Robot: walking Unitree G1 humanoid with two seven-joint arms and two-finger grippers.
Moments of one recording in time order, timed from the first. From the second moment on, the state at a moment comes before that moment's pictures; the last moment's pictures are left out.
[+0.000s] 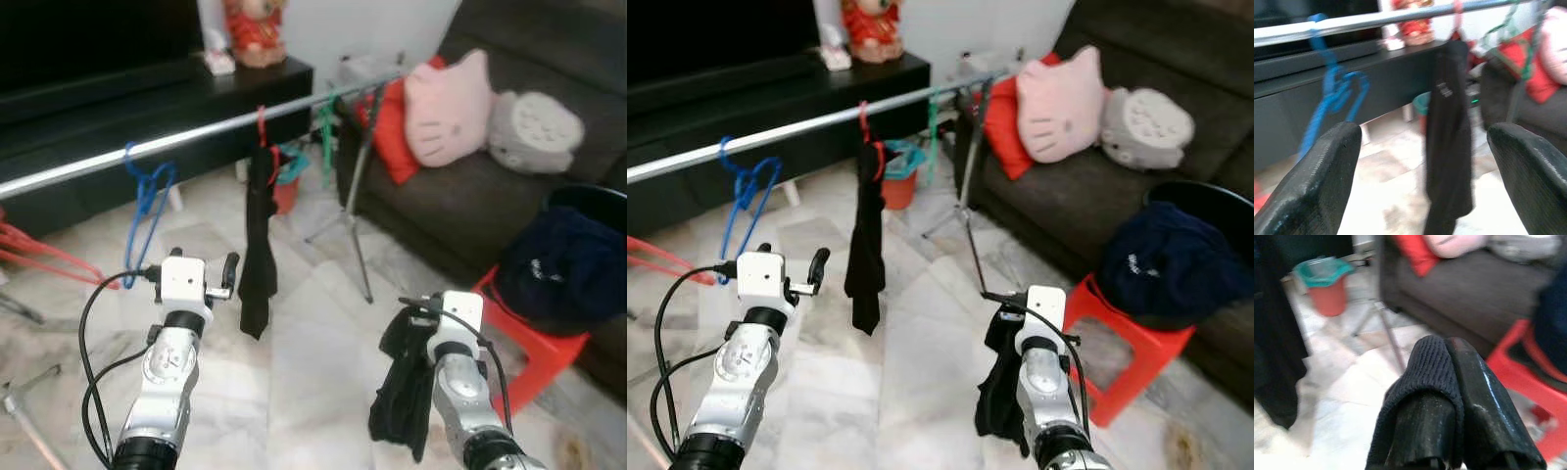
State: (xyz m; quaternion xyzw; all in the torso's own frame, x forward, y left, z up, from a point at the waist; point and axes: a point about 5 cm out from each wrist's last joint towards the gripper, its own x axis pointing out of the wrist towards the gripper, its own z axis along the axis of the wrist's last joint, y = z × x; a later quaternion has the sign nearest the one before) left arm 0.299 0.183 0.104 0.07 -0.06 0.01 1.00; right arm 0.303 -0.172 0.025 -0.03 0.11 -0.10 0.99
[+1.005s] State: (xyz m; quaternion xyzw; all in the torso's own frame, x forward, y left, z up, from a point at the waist) left arm 0.302 0.179 0.106 0.06 -0.07 0.02 1.00; right arm 0.297 -0.178 0.019 -0.04 0.12 -0.09 0.99
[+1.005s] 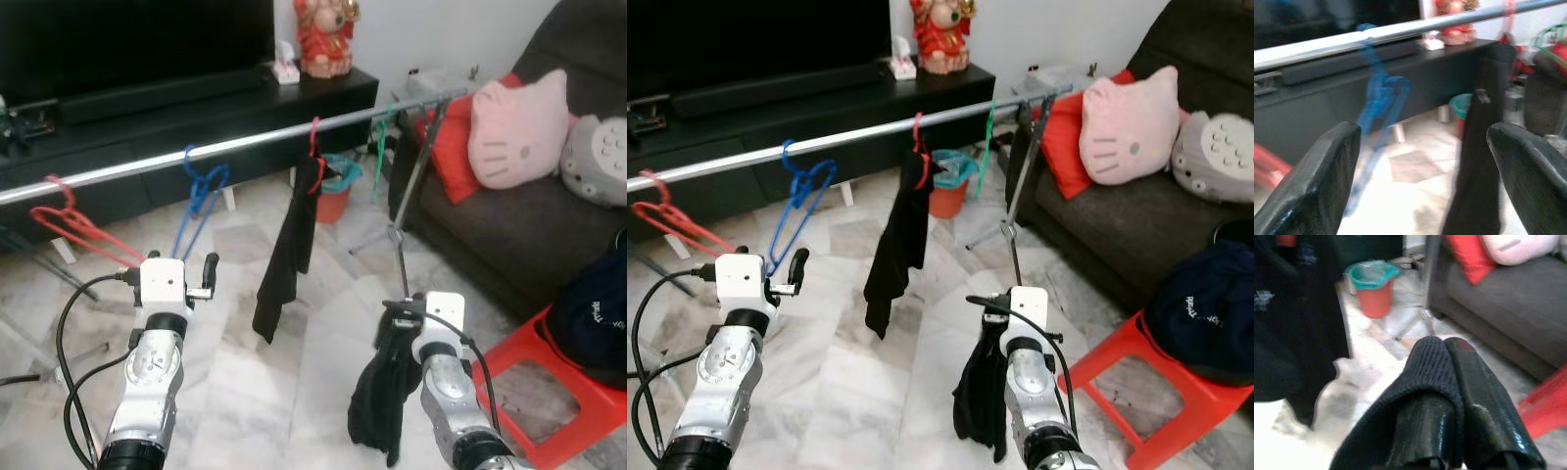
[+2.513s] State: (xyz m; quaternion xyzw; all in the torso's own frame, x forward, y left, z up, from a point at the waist) left arm 0.304 0.174 0.107 0.05 -0.06 -0.01 1.00; right arm 0.299 -0.175 0.022 -0.03 0.11 -0.09 0.99
